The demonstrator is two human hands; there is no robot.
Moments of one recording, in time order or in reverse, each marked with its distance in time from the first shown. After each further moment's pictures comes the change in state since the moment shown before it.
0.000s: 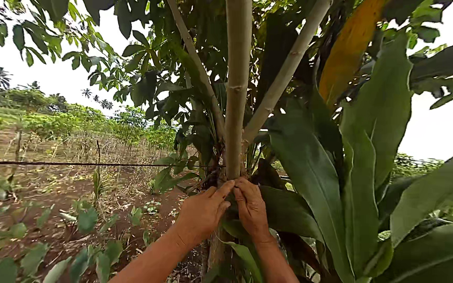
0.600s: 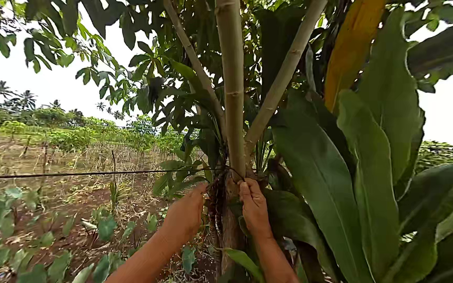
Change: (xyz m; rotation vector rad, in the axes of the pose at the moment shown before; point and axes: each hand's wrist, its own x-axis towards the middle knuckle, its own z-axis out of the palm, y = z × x) left_hand -0.011 -0.011 -0.049 0.086 -0.294 -0.334; right_hand 0.009 -0.029 0.013 0.539 0.102 0.469
